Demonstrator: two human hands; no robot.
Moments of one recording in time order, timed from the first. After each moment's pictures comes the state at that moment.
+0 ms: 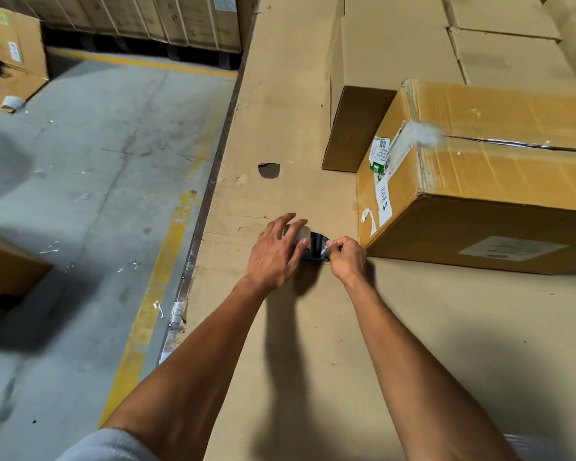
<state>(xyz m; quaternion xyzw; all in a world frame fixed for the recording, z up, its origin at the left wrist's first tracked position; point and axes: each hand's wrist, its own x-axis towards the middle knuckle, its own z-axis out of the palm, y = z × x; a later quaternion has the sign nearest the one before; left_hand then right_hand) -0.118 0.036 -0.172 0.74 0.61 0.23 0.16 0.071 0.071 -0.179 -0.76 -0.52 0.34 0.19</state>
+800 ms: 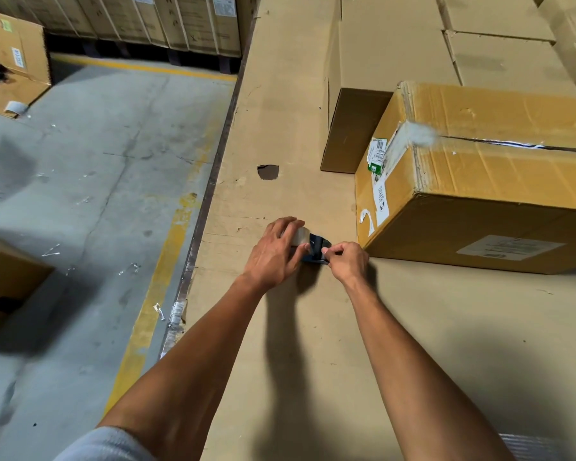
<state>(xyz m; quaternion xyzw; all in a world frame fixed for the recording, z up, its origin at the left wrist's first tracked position) -0.122 0.039 -0.177 0.75 0.58 0.25 0.18 0.072 0.062 -0.164 -0.76 -0.52 0.35 0.18</state>
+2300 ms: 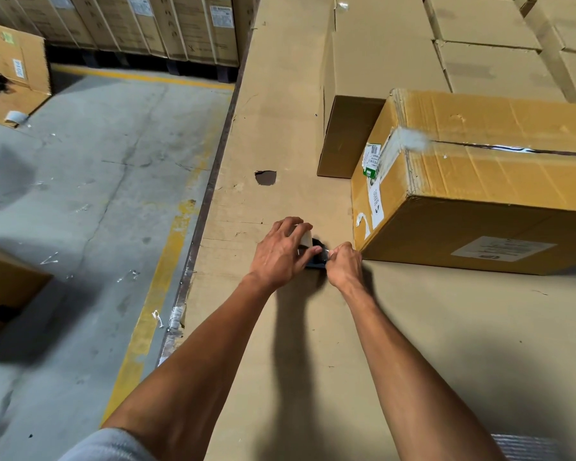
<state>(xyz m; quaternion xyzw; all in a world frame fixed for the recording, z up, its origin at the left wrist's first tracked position) -0.104 0.044 -0.156 0.76 0.59 0.23 0.13 0.069 0.059 -0.158 -0.77 -0.55 0.29 0.13</state>
